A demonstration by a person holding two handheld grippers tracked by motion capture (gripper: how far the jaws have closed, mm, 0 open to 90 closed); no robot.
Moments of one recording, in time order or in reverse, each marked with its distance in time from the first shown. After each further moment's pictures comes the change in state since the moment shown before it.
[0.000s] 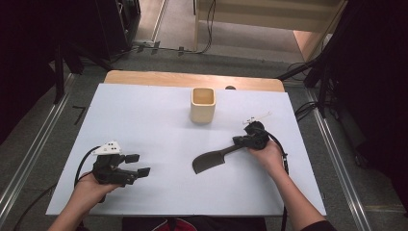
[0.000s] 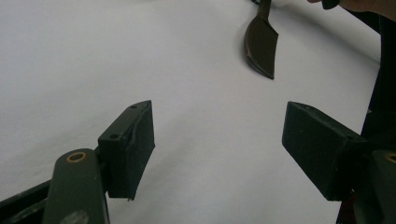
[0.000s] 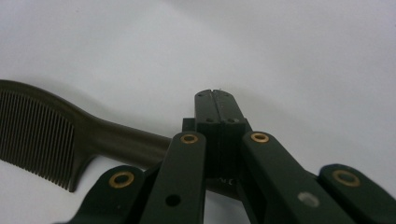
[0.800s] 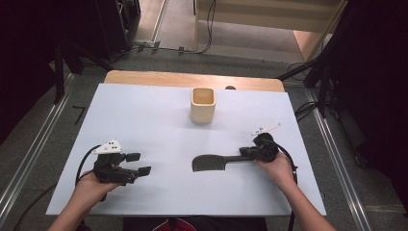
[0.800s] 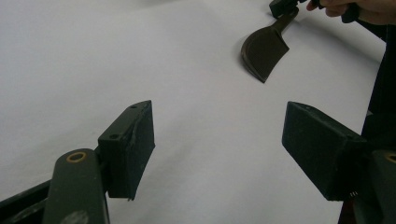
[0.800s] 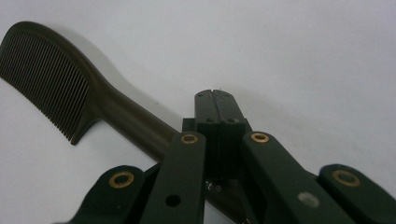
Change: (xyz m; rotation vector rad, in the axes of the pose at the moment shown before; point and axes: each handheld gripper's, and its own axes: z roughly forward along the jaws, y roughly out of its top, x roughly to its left) left arm 0.000 0.003 0.002 -0.016 -0.004 0.007; right arm 0.009 -0.038 -0.023 0.011 0.024 0.005
